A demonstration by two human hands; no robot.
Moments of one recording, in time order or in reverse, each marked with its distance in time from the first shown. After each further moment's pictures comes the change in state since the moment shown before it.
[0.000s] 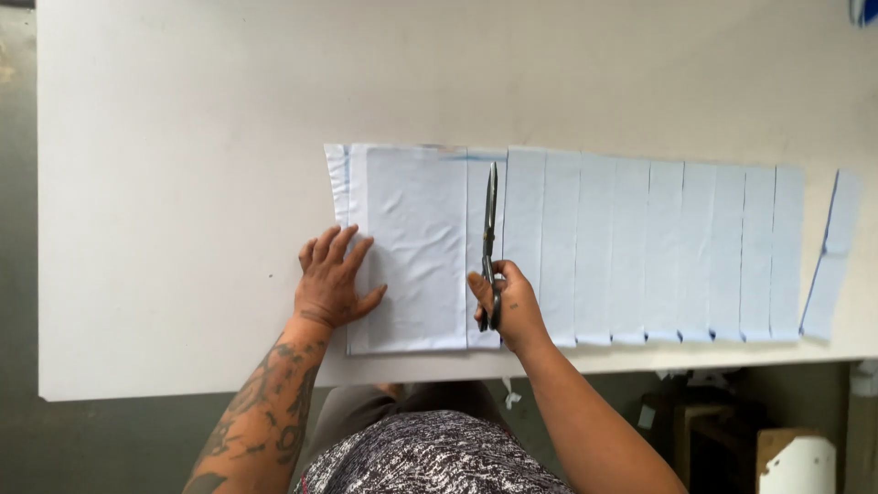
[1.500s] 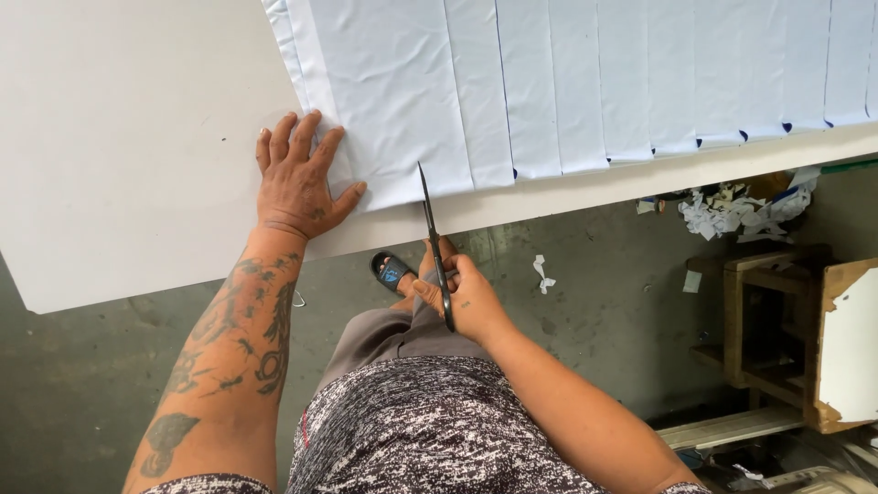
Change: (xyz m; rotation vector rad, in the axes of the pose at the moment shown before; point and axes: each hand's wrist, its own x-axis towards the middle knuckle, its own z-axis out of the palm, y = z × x) left_hand -0.075 0.011 -0.017 -0.003 -0.243 0.046; right_hand -0.158 0.188 0.054 -0.136 -0.126 0.237
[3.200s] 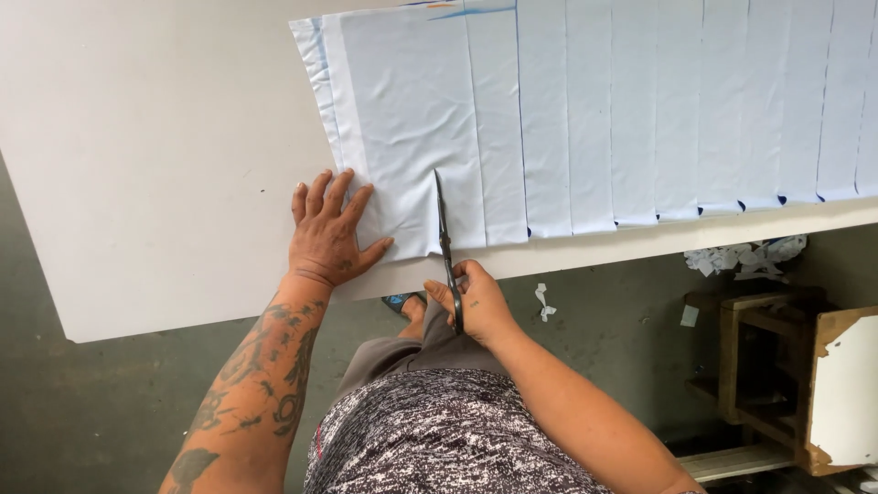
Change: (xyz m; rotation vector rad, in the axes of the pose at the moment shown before) left_hand 0.001 -0.001 -0.009 -0.005 -0.058 -0.019; right_hand 0.043 -0.067 -0.004 0.015 -0.003 -0.019
